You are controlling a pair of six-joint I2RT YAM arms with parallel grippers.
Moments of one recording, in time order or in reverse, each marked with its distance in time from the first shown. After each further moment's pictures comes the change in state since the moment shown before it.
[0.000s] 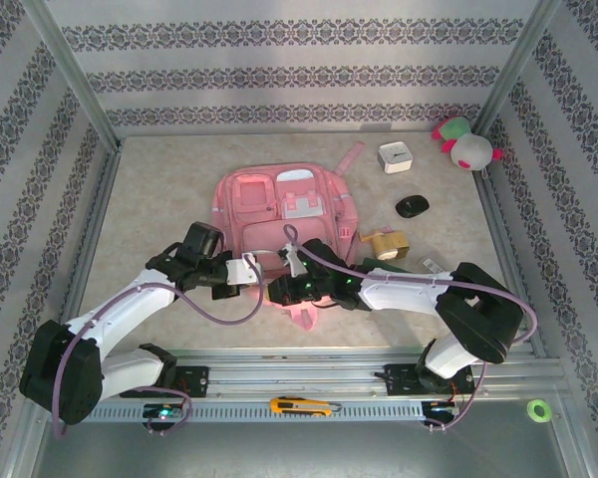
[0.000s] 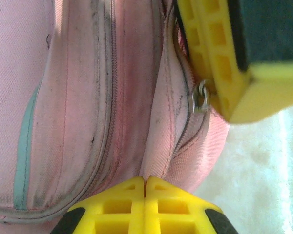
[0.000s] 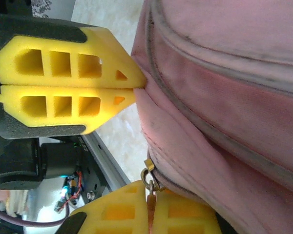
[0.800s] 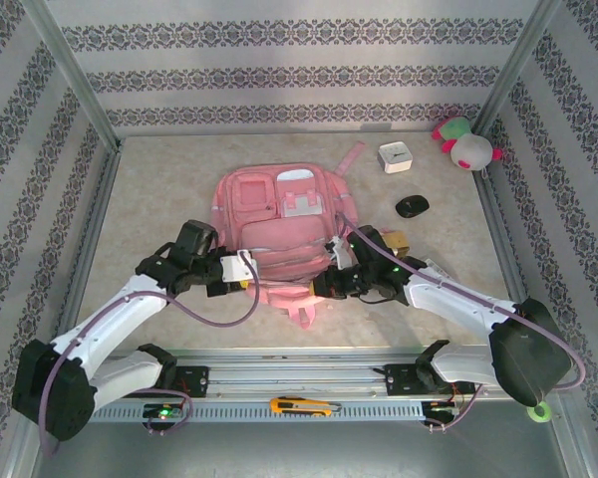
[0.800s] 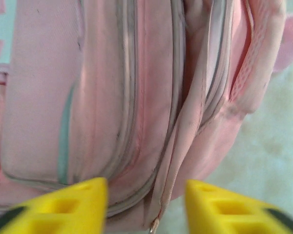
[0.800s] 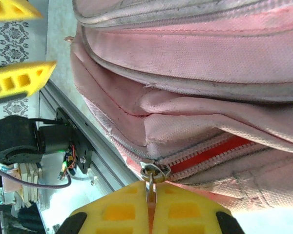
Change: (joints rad) left arm -0.032 -0.111 0.042 -0.069 -0.068 -0.053; right arm -0.263 -0.290 -0.076 -0.419 -0.168 -0.150
